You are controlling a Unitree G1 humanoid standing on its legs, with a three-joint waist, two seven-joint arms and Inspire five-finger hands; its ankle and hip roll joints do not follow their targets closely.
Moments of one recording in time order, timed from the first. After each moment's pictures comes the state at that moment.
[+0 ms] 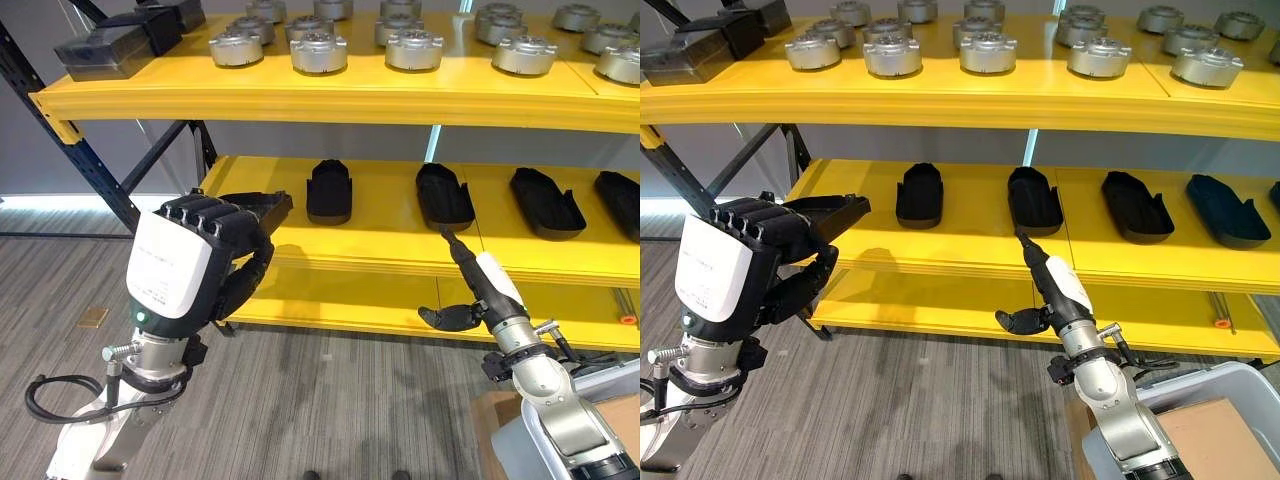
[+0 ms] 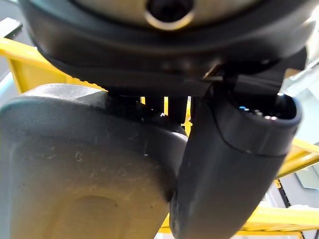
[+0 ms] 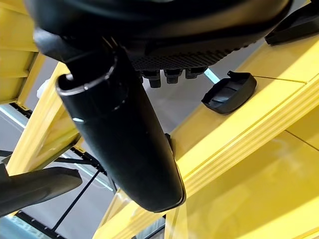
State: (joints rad) left arm 0.14 0.73 0.08 -0.30 0.81 -0.41 0.69; right arm 0.01 -0.61 0.15 -0.15 -0.17 -0.02 -0.06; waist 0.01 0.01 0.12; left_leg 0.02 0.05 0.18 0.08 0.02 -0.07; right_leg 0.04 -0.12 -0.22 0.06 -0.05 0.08
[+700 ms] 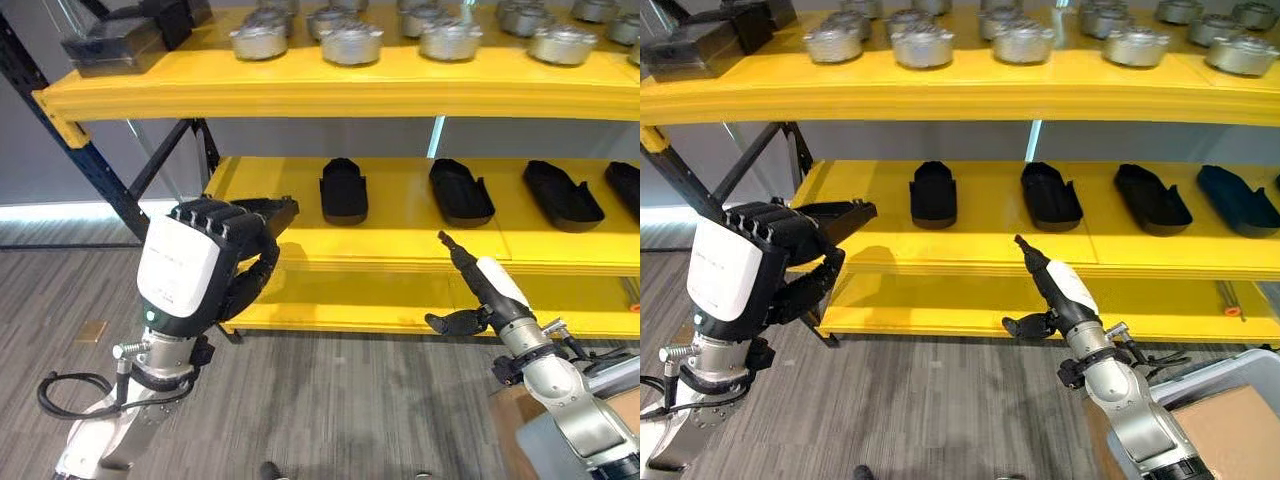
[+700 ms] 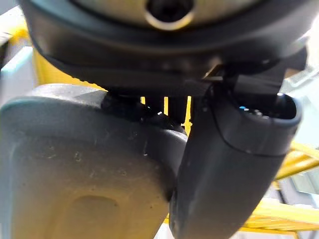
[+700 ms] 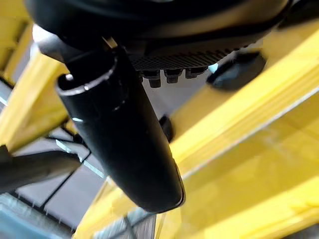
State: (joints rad) left arm 0.09 0.73 0.03 -0.27 0.79 -0.37 0.69; right arm 0.02 -0.70 0.21 -0.15 -0.13 -0.02 -0.05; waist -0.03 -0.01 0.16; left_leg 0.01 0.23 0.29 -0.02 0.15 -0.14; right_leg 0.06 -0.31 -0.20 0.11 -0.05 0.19
